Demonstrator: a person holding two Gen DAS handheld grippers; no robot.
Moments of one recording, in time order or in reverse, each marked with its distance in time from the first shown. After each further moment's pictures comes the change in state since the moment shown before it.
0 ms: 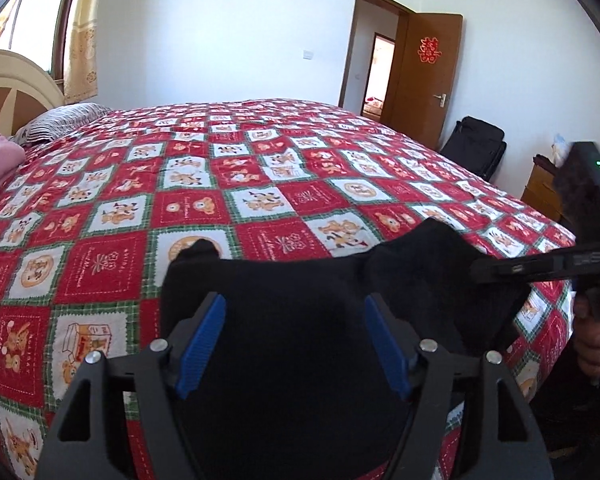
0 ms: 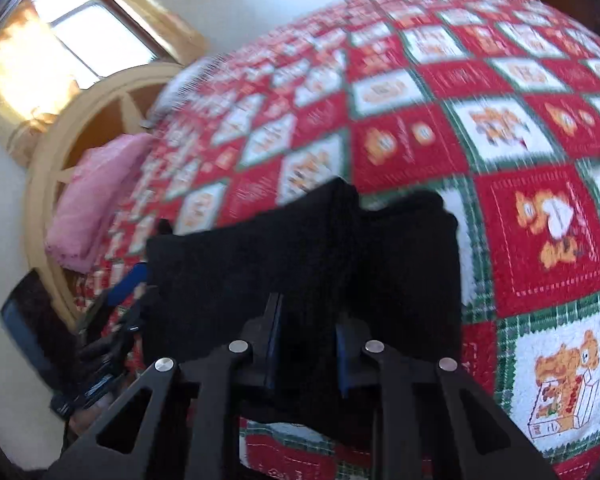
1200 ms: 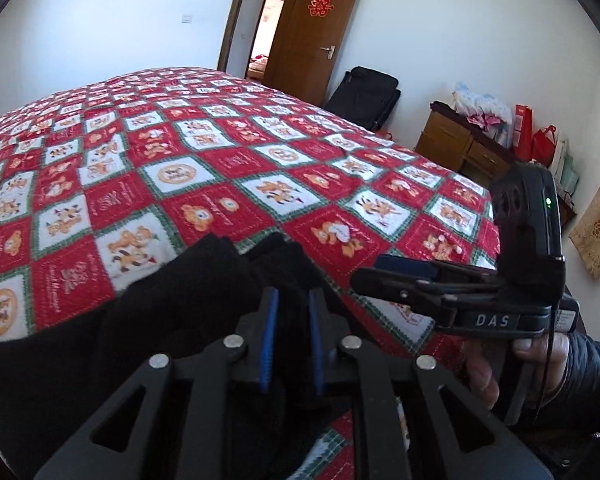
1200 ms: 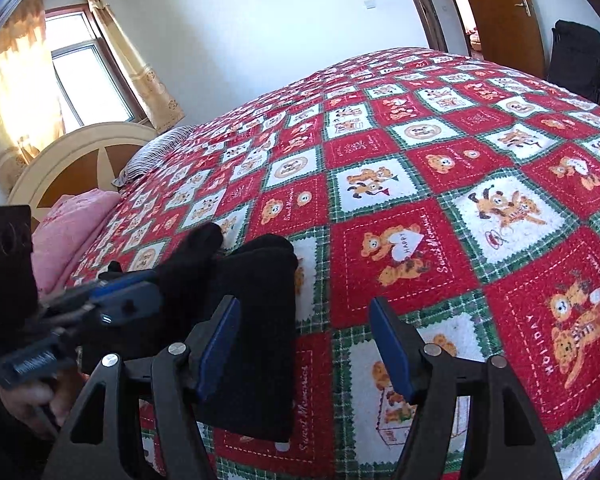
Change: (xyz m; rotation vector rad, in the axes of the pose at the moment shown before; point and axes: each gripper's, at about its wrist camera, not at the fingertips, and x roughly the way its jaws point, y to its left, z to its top) left arm 0.041 -0.118 0.026 0.178 0.178 -0.401; right arm -0.057 -0.072 -0.033 0.009 -0.277 -0.186
